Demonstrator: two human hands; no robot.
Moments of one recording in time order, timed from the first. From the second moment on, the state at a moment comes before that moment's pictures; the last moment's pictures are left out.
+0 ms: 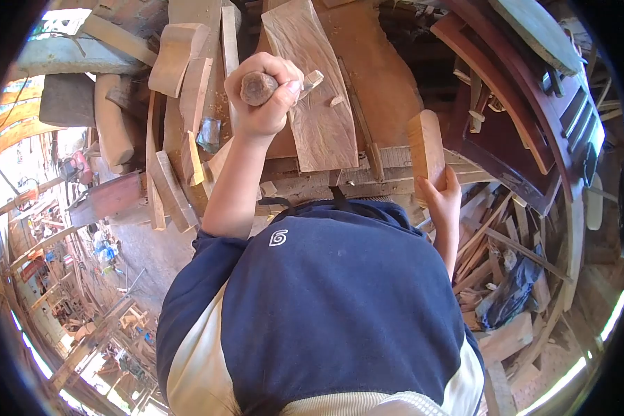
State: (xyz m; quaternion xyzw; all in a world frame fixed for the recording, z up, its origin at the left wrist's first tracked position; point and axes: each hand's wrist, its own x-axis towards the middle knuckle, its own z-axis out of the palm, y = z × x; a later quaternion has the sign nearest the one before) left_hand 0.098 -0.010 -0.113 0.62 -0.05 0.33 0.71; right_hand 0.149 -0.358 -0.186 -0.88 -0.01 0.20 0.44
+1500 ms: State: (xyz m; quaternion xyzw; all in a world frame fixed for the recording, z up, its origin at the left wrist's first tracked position) left_hand 0.061 0.032 -0.124 0.86 0.40 -0.01 0.32; right_hand 0.172 -0.319 -0.149 -0.81 -0.07 0.19 0.55
